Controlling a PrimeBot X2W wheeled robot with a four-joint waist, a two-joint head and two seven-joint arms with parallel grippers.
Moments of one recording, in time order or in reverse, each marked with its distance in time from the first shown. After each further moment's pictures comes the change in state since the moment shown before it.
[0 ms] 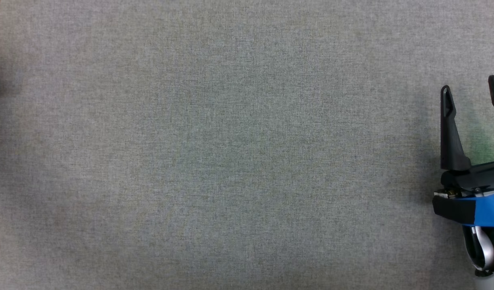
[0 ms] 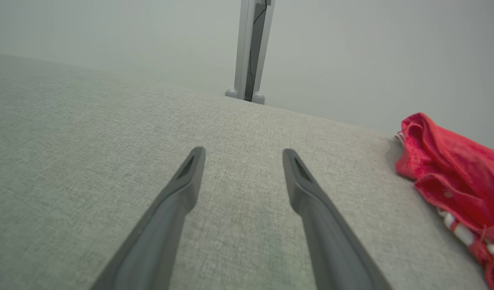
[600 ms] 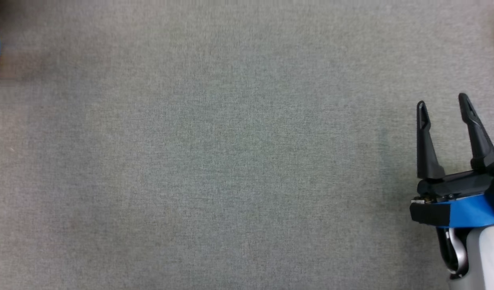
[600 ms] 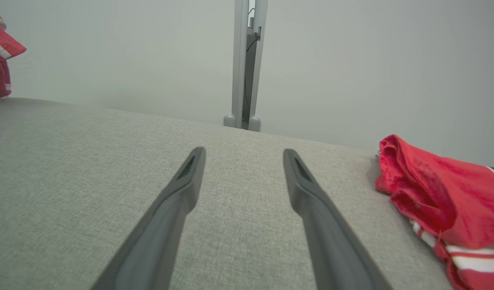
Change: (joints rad) left arm -0.048 0.023 -0.244 -0.168 -0.067 -0.003 -0.198; right arm -0.006 0.056 0.024 0.129 0.012 0.000 -0.066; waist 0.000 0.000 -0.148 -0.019
